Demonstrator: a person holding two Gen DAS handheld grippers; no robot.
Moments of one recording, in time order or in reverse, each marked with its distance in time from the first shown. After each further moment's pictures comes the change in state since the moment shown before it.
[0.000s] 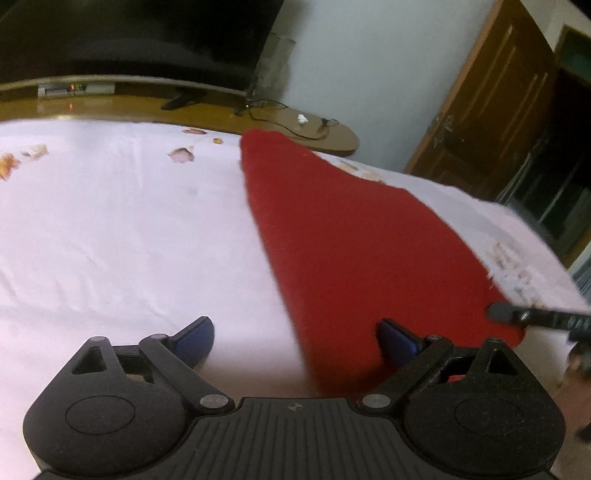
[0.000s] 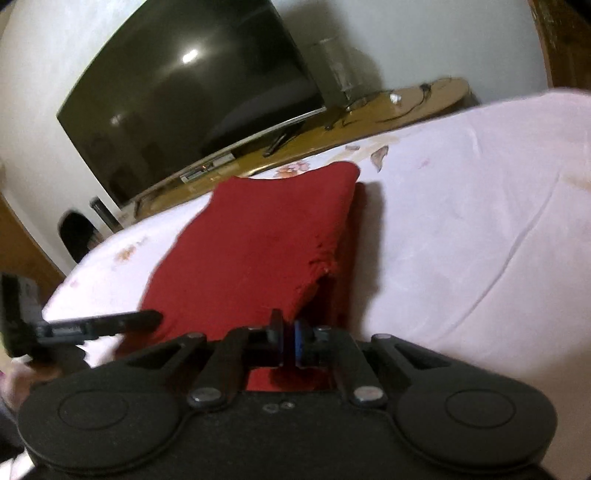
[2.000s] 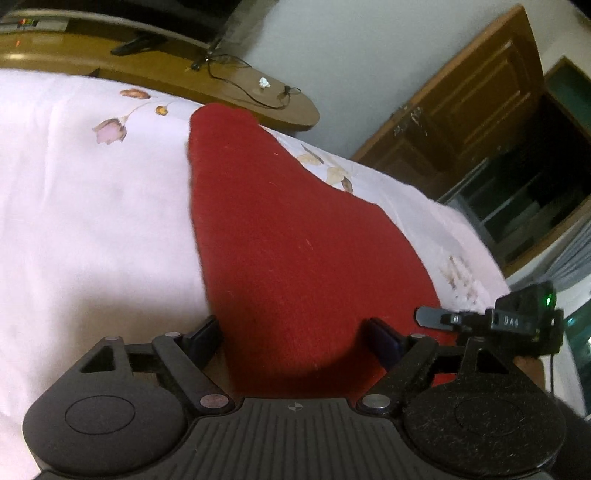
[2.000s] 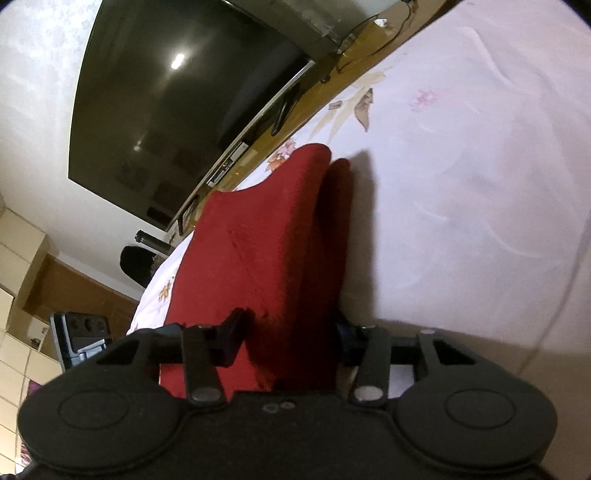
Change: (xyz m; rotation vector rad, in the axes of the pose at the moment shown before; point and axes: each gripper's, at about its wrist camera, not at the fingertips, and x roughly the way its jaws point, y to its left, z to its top) left arm 0.070 0.005 0.058 -0.124 0.144 -0.265; right arm 0.056 -0.079 0.031 0.329 0.147 0.293
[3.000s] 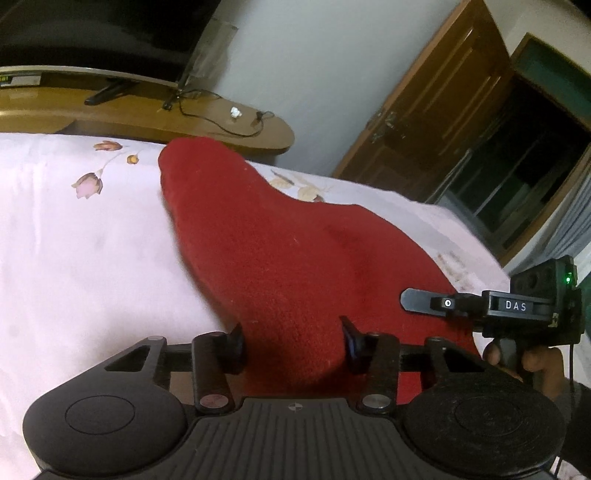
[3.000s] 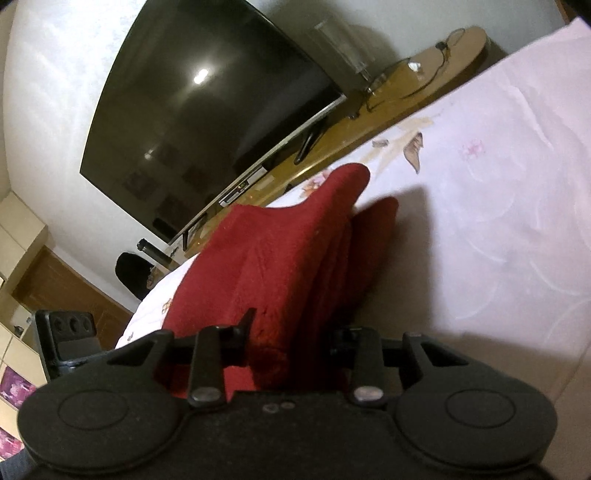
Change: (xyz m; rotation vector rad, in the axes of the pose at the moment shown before) left arm -0.026 -0.019 -0.003 0.114 -0.089 -0.018; right arm 0.001 0.052 -0.010 -0.138 -0.117 -0.036
